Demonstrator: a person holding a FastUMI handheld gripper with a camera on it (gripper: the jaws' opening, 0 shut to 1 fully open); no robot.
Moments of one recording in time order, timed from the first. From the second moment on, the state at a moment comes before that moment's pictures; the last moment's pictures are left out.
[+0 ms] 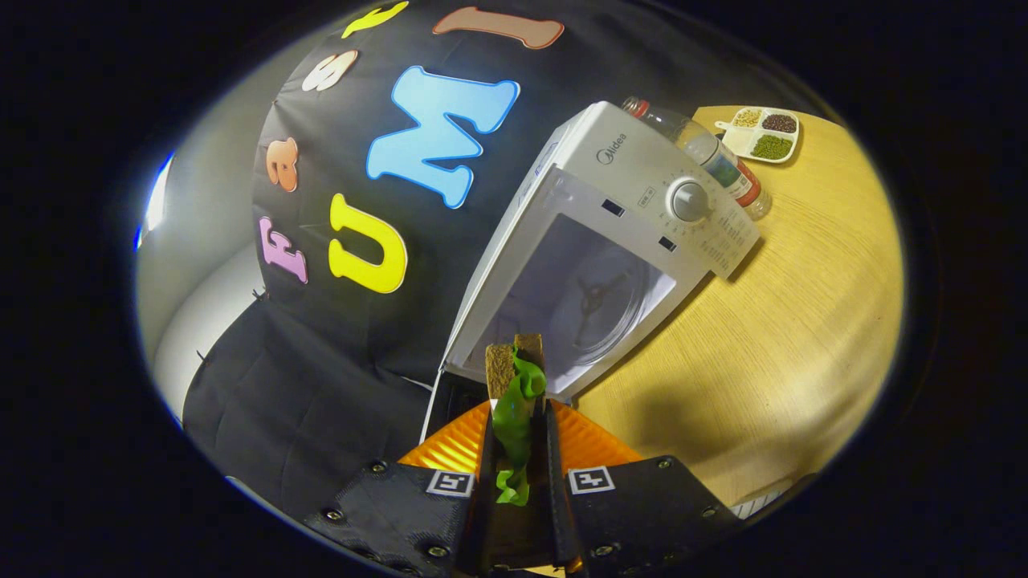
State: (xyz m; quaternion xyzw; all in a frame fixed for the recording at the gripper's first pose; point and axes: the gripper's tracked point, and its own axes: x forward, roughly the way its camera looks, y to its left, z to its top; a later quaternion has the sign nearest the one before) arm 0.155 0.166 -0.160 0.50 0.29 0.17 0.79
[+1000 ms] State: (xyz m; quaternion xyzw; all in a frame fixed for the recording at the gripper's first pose) arm 0.303 0.197 -0.245 0.49 0.23 0.09 0.84
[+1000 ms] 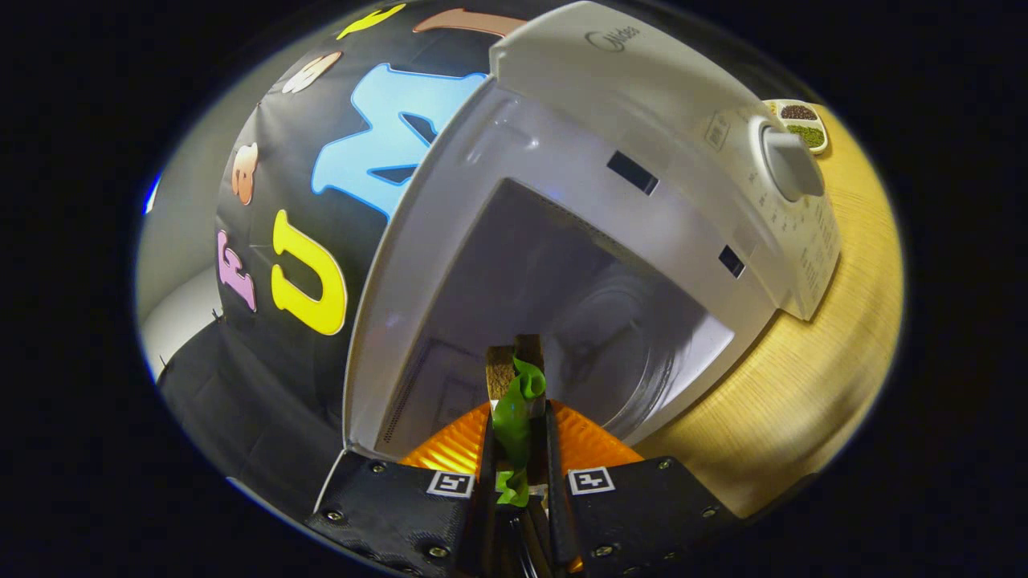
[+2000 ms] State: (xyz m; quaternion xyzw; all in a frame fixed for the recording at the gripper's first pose) arm 0.254 0.162 -0.231 0.16 0.23 0.06 0.96
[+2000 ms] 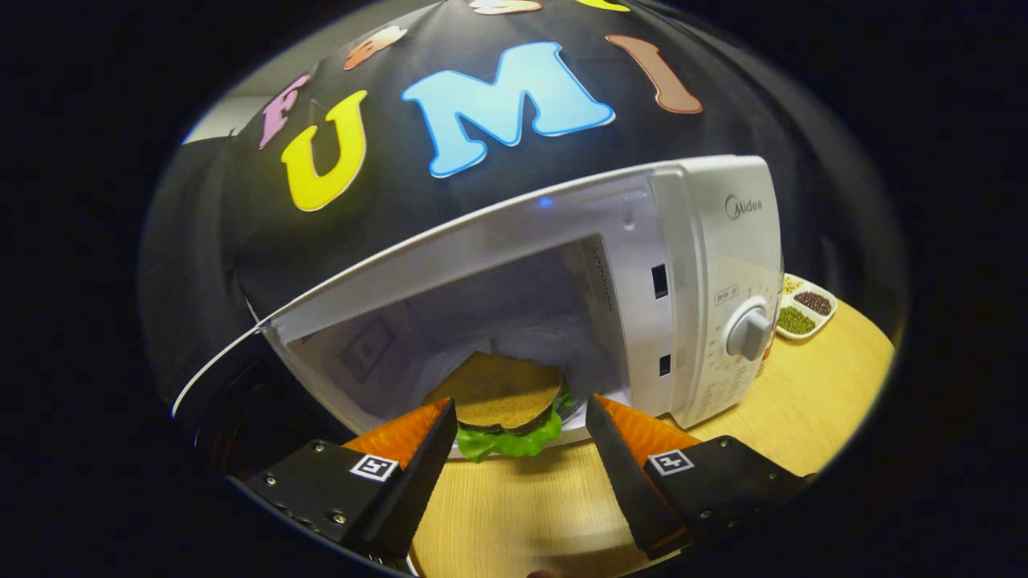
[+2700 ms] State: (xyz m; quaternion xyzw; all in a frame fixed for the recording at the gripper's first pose) arm 0.100 0.185 -0.111 0.10 0.15 0.14 0.97
